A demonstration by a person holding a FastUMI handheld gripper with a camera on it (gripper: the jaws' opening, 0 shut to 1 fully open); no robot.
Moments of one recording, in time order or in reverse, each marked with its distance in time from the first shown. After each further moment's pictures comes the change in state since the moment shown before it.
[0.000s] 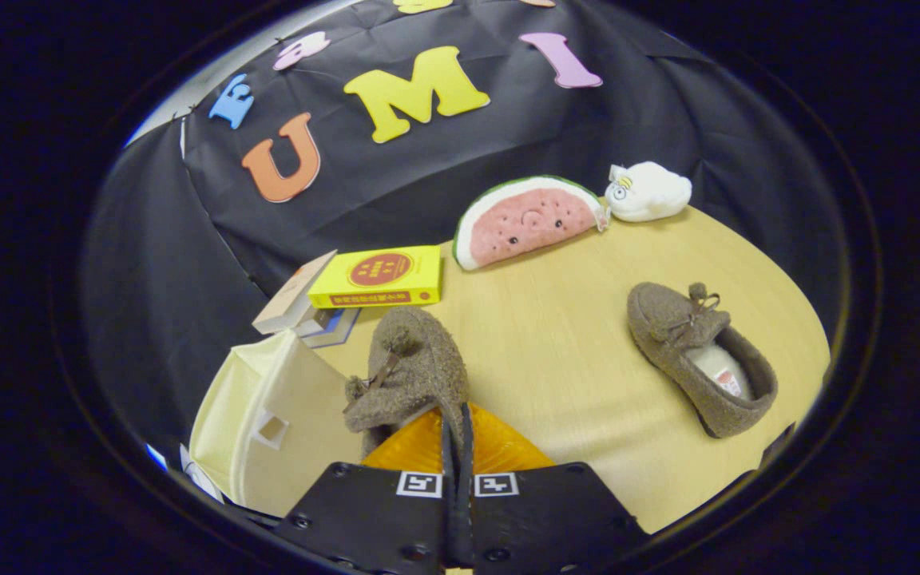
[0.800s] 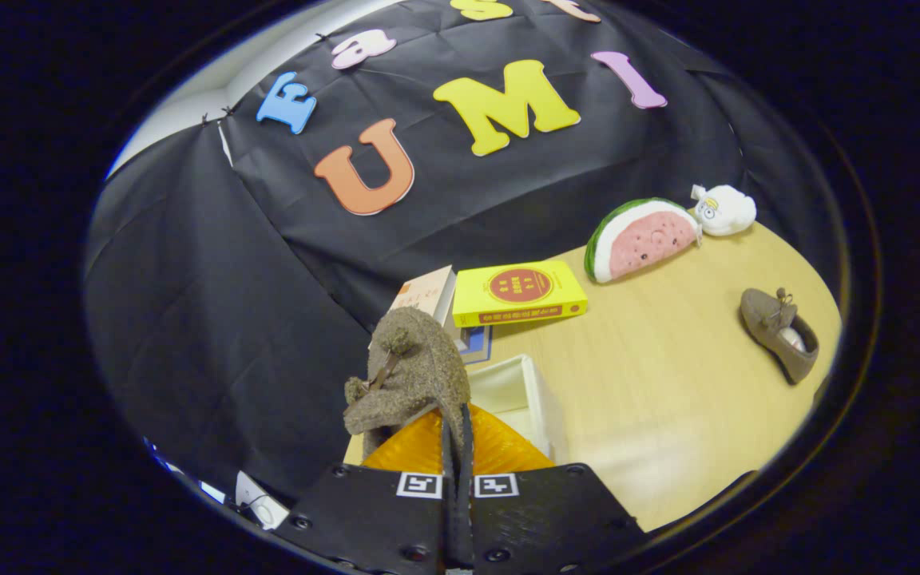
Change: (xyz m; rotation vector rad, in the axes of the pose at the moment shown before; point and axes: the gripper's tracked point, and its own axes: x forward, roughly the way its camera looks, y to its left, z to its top) arm -0.023 0.232 -0.005 0.072 0.012 0.125
